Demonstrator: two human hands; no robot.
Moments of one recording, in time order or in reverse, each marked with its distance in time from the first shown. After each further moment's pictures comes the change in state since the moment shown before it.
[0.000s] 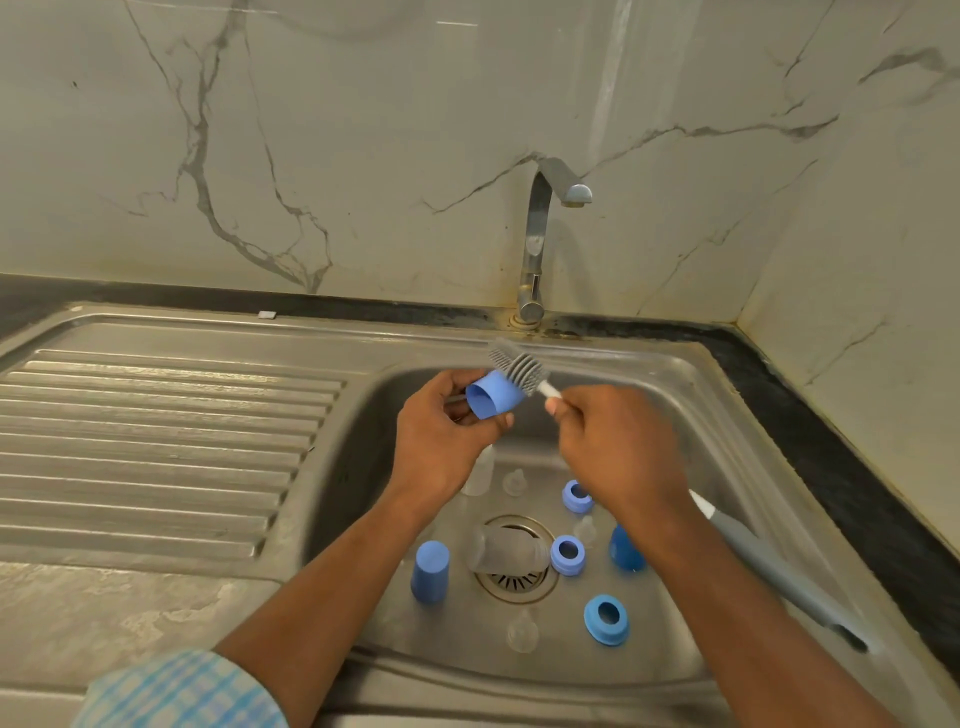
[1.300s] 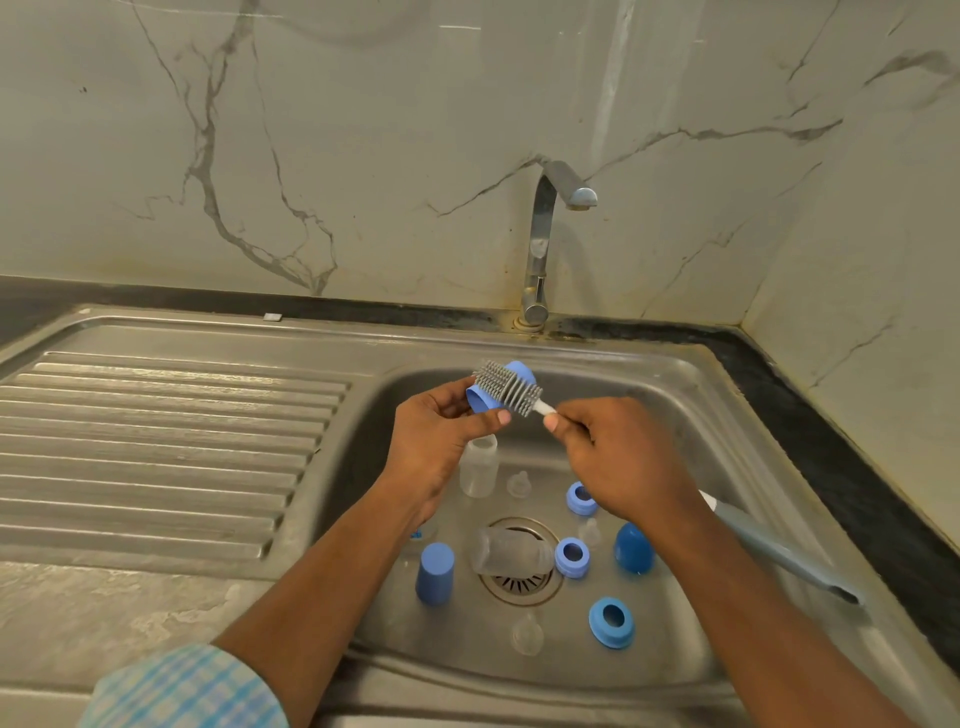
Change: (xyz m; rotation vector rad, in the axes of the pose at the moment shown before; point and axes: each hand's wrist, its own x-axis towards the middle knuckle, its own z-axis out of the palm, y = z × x) left_hand 0.008 -0.002 -0.008 -0.336 -0.095 -0.229; right_hand 0.003 0.011 0.004 0.090 -0.101 -0.092
